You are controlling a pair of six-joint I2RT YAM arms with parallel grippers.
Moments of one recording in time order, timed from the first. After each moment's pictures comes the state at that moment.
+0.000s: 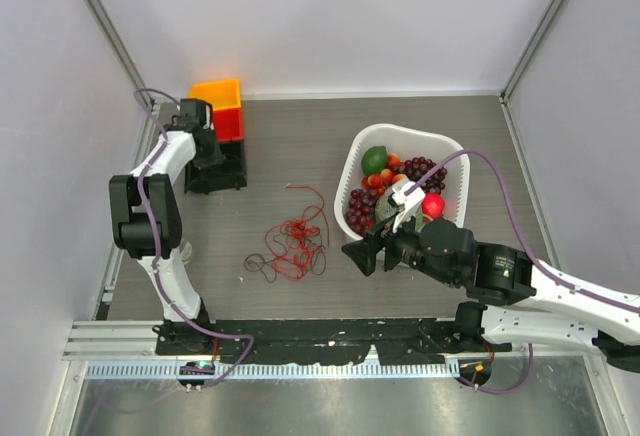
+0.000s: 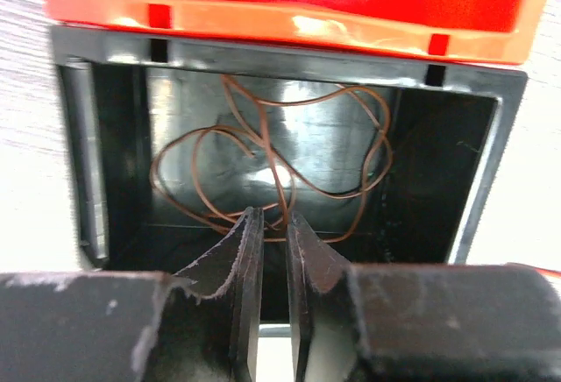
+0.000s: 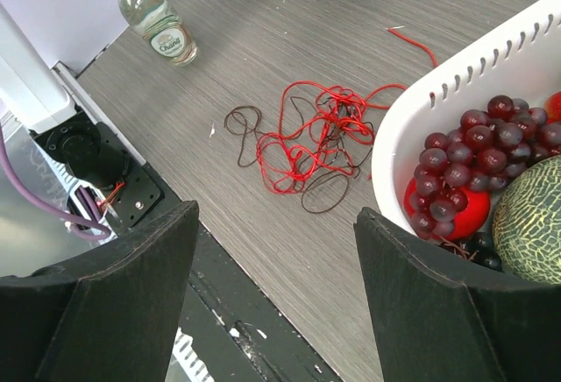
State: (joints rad) left arm 0.02 1.89 1.46 -0.57 -0.05 -0.24; right arm 1.23 0.76 0.90 -0.46 0.35 0.43
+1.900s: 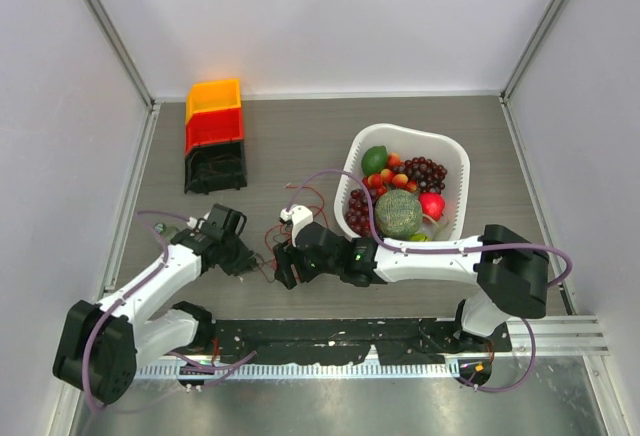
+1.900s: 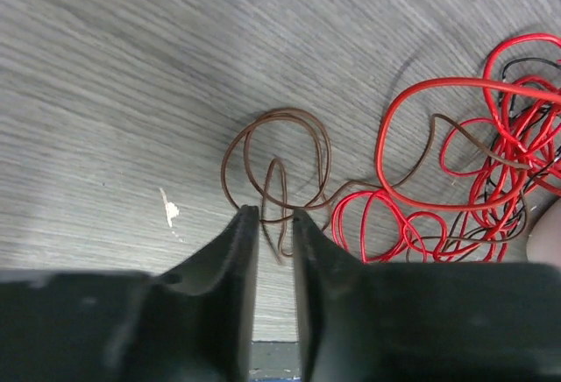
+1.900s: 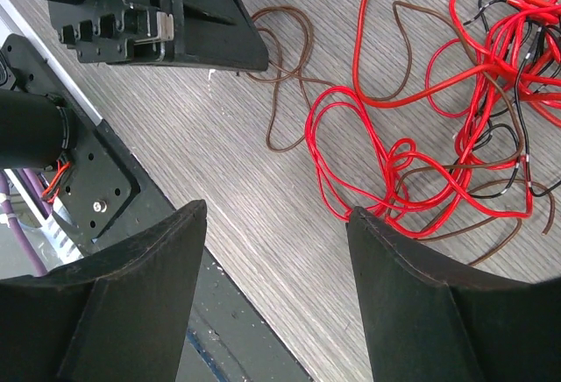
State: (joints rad) left arm -0.40 1.04 0.51 -0.63 -0.01 -1.08; right arm 1.23 1.58 0.94 -0.02 0.11 0.55
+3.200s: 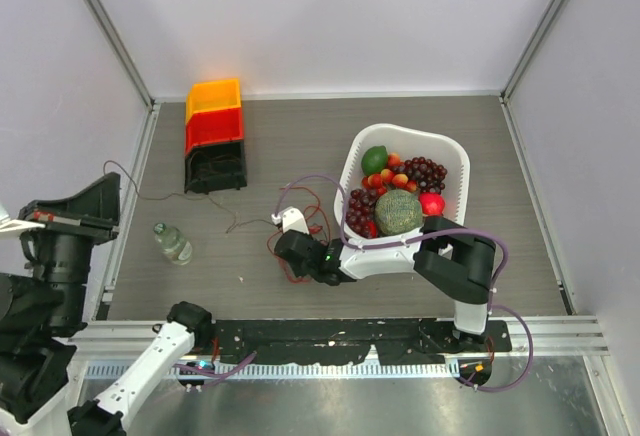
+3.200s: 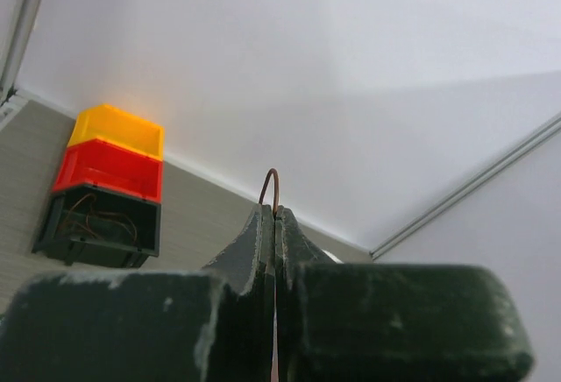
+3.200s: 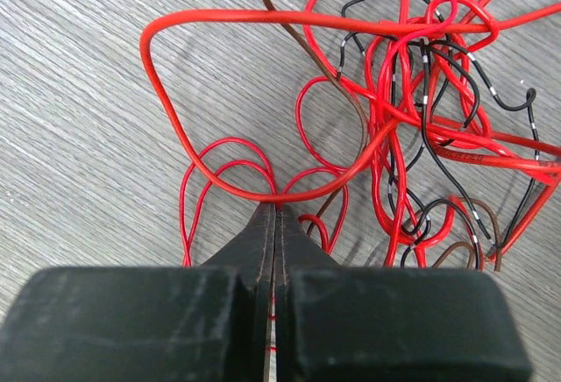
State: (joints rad) left arm -0.40 0.55 1.54 -0.80 -0.42 -0.59; right arm 1.22 1.86 1.05 -0.06 0.40 0.51
